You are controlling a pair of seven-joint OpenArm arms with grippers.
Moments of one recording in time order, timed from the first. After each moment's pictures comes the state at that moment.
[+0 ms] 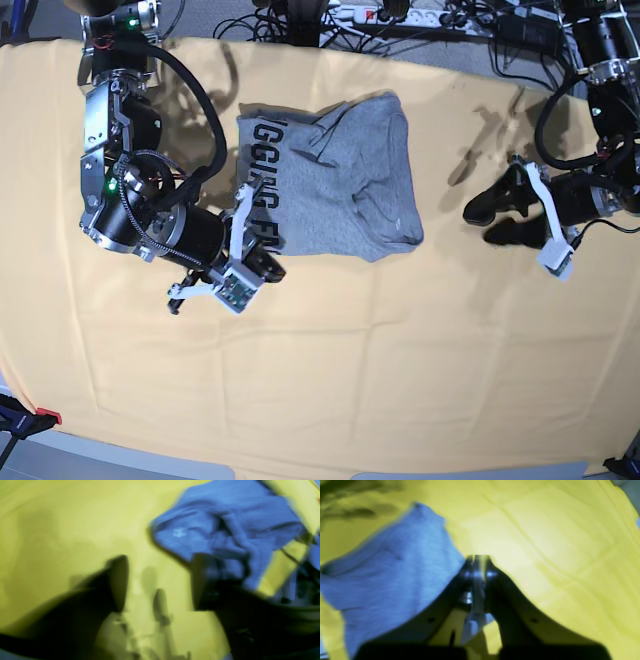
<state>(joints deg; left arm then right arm) -0.5 -30.3 -18.3 99.4 -76.7 -43.6 80.3 9.6 10.5 -5.7 112.2 27.0 41.8 -62.5</state>
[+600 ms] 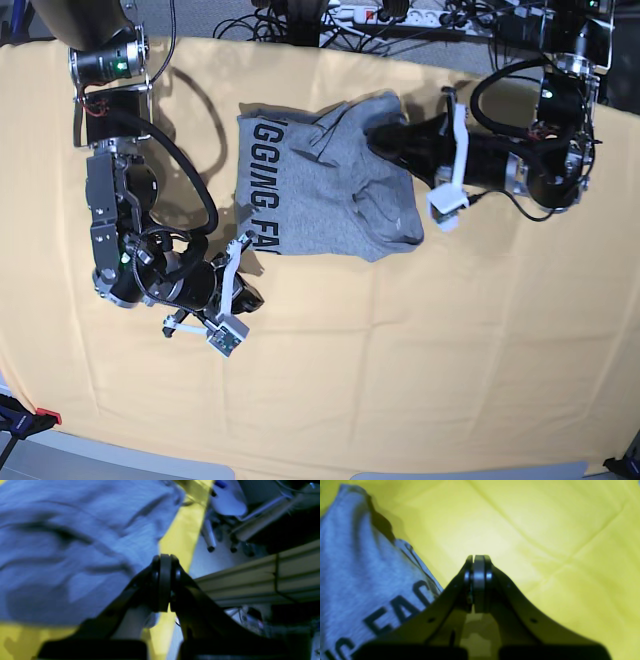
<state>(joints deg) -0.5 -30.6 8.8 104.6 -87.3 -43.9 81.4 21.2 11.3 -8.3 86.8 22.9 41.8 -57.5</state>
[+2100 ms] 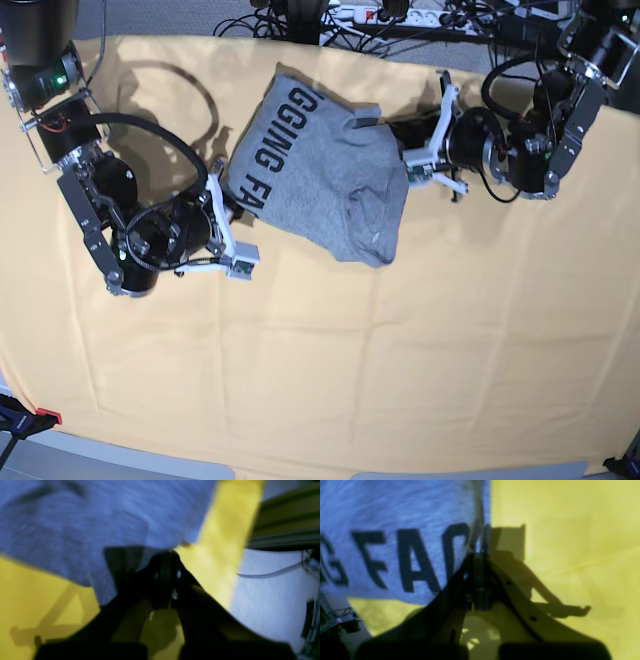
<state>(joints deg) -4.7 -41.0 27.2 97.7 -49.3 -45.6 56.9 24.1 27.7 -32.1 89.5 52.4 41.6 -82.2</state>
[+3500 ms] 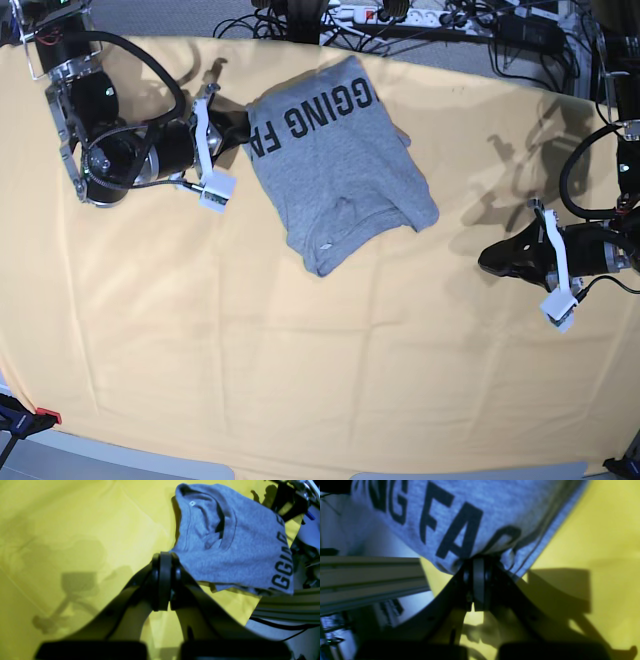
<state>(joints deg) -14.8 -41.8 -3.0 88.4 -81.3 -43.9 75.7 1.0 27.6 -16.0 97.7 66.6 41.6 -81.1</state>
